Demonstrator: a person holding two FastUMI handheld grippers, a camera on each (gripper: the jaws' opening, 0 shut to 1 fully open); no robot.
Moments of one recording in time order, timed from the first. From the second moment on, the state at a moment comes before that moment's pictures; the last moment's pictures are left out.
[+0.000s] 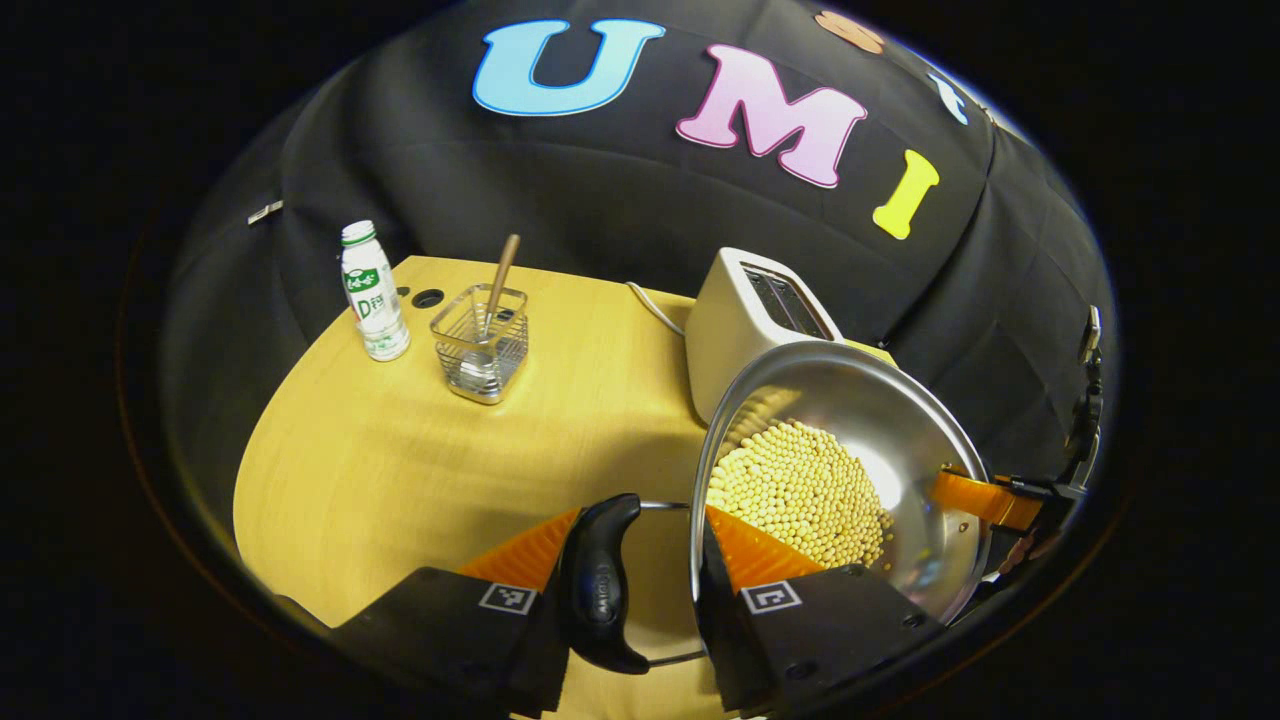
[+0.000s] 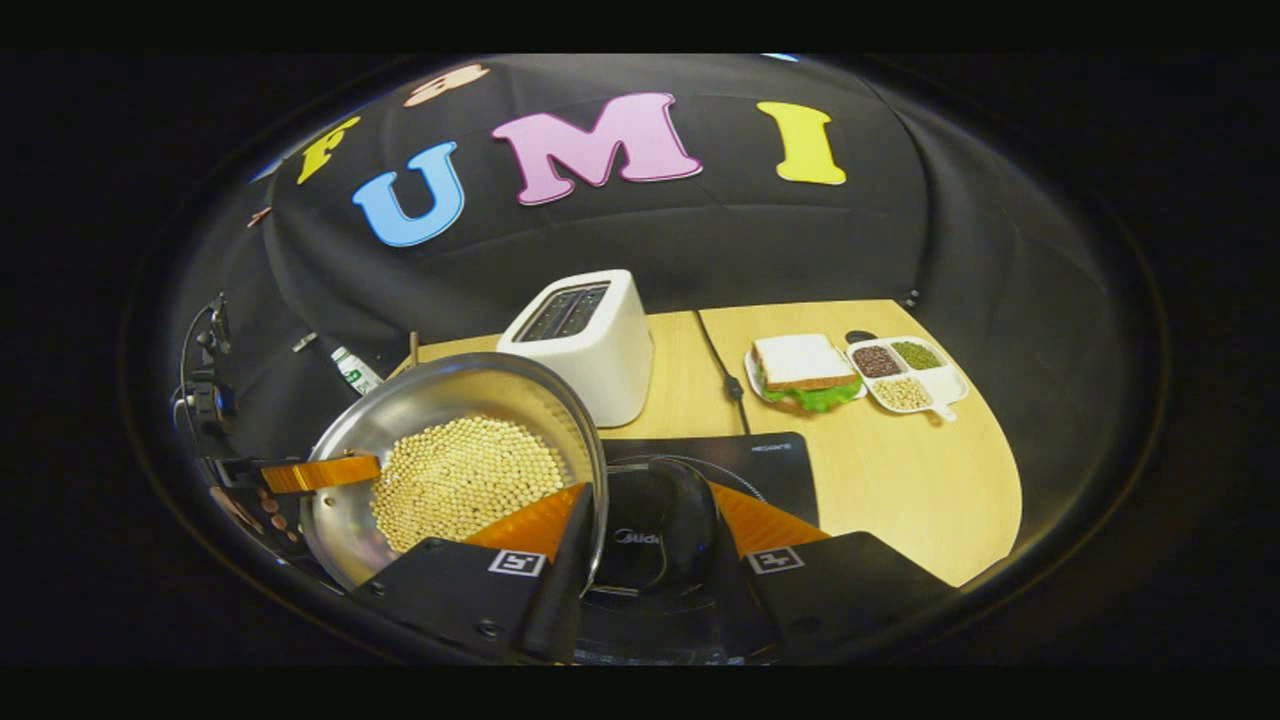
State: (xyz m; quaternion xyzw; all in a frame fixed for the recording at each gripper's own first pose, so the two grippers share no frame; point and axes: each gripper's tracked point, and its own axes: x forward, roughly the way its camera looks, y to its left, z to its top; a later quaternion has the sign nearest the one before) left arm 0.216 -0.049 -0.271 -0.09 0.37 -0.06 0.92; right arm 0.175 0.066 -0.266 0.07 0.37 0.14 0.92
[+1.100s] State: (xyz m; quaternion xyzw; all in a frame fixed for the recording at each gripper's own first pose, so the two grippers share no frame) left arm 0.223 -0.153 -0.337 -0.10 0.40 -0.07 0.91; right arm 0.184 -0.044 -0.324 0.07 0.40 0.12 0.90
